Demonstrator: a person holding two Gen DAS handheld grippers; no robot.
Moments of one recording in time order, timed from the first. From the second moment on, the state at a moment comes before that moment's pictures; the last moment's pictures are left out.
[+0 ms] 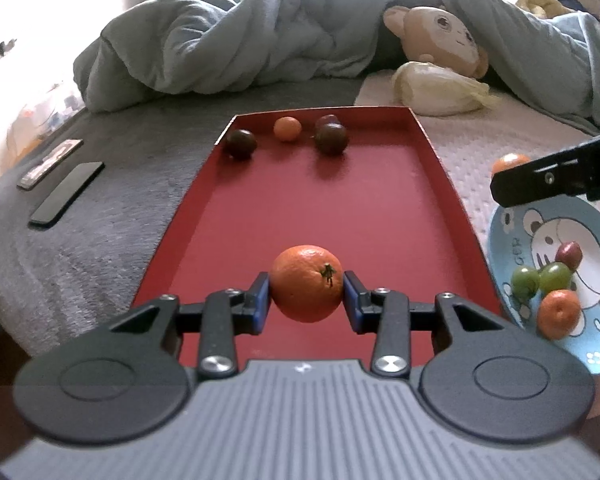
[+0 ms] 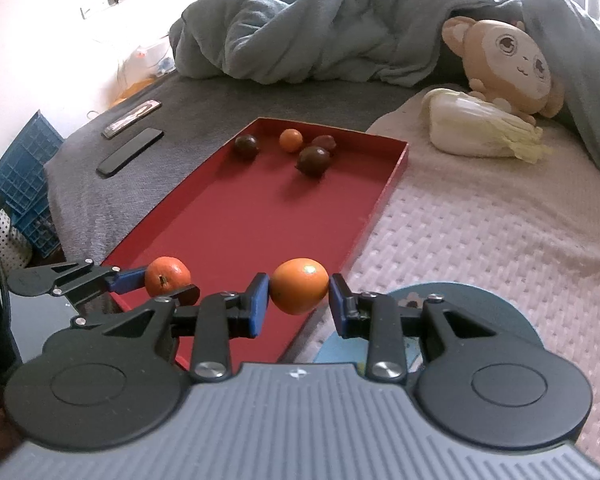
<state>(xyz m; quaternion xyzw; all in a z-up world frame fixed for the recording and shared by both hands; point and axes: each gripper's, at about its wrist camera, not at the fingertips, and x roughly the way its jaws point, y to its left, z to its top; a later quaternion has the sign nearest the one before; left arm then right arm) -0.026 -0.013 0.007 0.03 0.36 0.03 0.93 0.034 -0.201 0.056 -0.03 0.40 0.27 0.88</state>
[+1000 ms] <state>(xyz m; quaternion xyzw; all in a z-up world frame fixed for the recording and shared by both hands) -0.032 -0.072 0.018 0.05 0.33 -0.04 0.94 0.010 -0.279 0.054 0.00 0.40 0.22 0.89</state>
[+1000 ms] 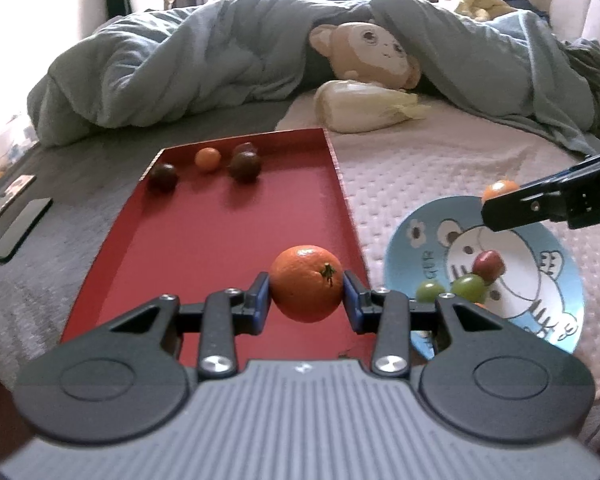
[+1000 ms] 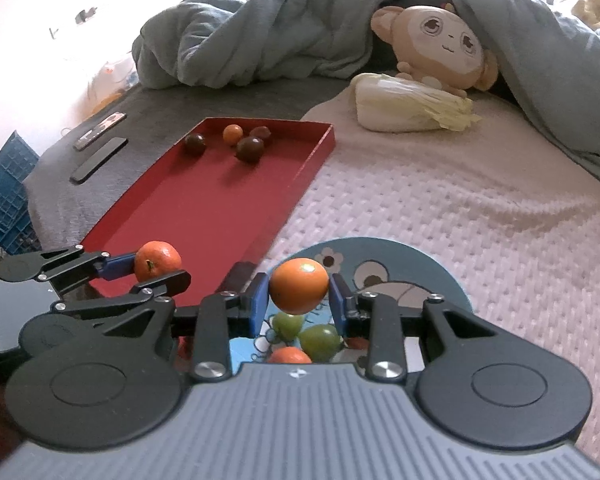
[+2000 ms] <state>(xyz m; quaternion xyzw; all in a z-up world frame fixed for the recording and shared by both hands) 0.005 -0.144 0.007 0.05 0.34 -0.11 0.93 -0.003 -0.326 0.042 0.01 0.43 0.18 0.89</state>
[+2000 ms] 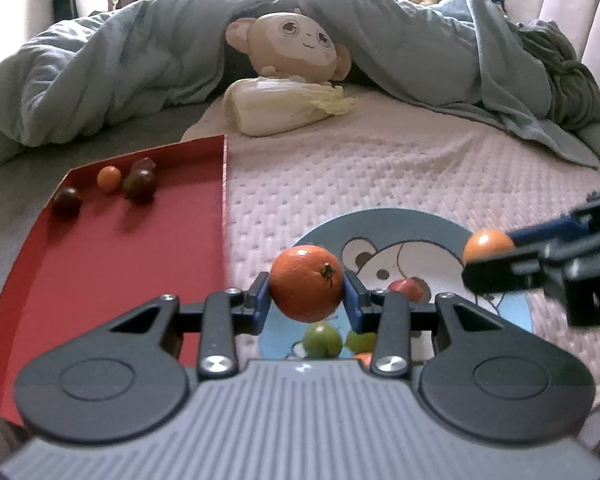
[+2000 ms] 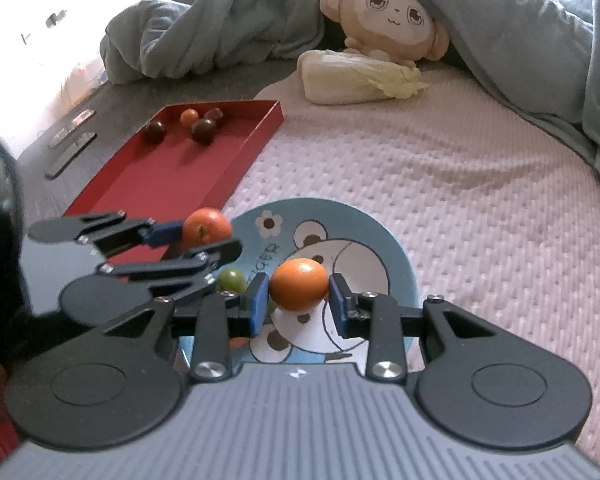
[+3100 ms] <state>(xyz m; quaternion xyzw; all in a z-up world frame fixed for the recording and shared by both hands) 0.033 -0.172 0.013 0.08 0.32 -0.12 0.93 0.003 -0.328 0.014 -0.02 0.47 0.17 0.86</state>
